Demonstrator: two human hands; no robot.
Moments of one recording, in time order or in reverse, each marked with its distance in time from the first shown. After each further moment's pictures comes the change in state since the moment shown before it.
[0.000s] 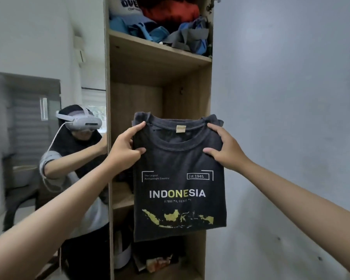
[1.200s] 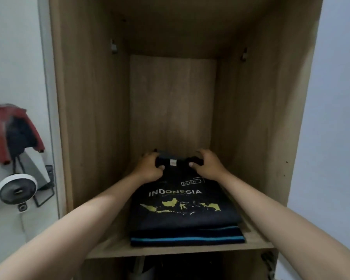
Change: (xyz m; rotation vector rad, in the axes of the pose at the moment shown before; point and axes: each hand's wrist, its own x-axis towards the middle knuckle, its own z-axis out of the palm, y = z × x) left_hand 0.156 -0.251 0.067 0.729 0.008 -0.629; right_hand 0.221 0.223 0.281 0.049 -0.480 0.072
